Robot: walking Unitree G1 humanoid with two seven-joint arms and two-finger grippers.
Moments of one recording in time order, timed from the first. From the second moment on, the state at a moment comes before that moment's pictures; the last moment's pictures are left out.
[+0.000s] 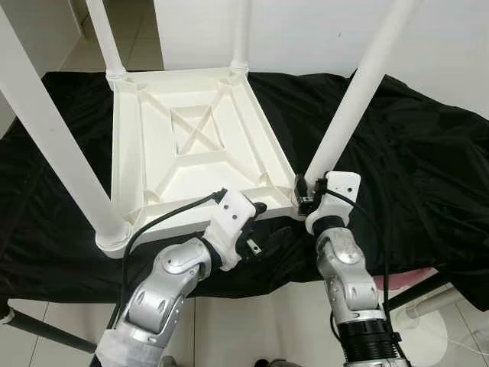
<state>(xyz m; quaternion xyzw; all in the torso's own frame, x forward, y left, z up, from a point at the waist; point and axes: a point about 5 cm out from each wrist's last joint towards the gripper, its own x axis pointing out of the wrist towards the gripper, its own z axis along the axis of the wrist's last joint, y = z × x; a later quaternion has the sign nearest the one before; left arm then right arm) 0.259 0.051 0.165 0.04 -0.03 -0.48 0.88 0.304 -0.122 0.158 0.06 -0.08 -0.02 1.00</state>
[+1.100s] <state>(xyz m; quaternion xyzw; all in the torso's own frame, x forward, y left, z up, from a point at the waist) 0.263 0.051 0.165 0.04 -0.04 -0.47 0.88 0.309 -0.164 0.157 0.01 -0.09 0.12 0.99</state>
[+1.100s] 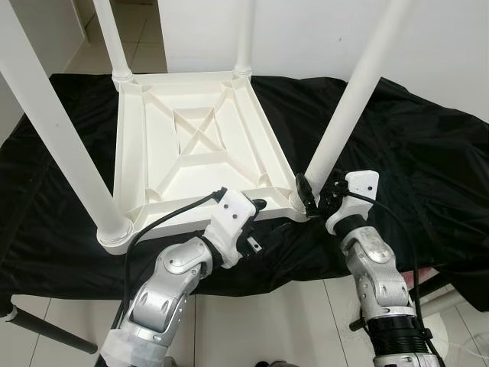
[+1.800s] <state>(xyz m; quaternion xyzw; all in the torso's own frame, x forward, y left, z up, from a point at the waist) 0.264 0.046 0.161 0.06 -0.04 -0.47 0.88 0.335 -0.160 0.158 -0.04 -0.07 0.29 0.95</state>
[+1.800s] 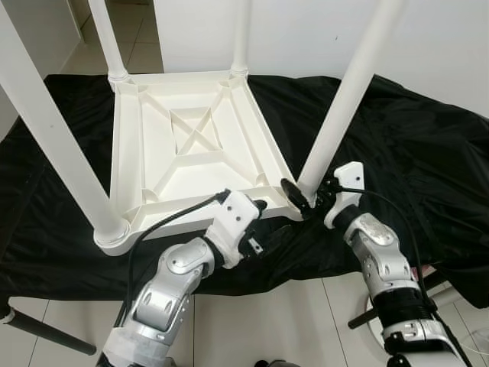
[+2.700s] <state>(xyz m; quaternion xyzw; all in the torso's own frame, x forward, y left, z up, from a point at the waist) 0.262 0.044 0.161 0.07 -0.05 -0.47 0.88 0.336 -0.157 0.158 -0.01 -0.07 0.21 0.97</state>
